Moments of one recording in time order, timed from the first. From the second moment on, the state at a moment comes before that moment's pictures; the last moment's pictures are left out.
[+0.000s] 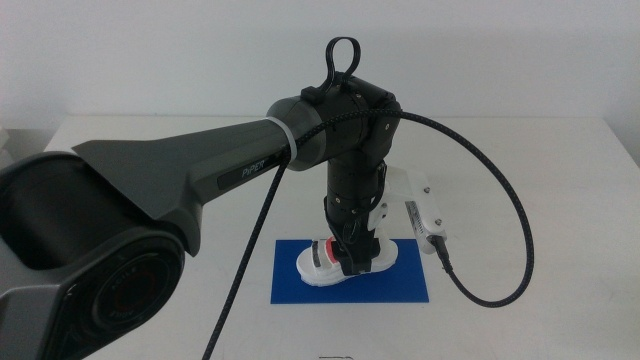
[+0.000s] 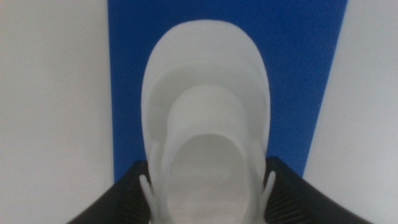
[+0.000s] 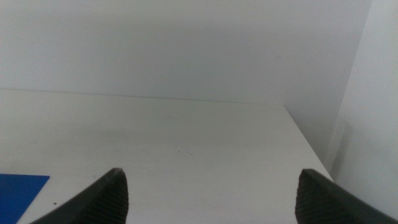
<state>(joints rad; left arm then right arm) -0.71 2.23 -1.88 -0.01 1.22 0.79 -0.02 -0.01 0.03 0.00 0.14 -0.07</state>
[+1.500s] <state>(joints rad) -0.71 2.26 -1.89 -0.05 1.22 0.88 -0.02 -0.01 0.03 0.00 0.14 -0.07</state>
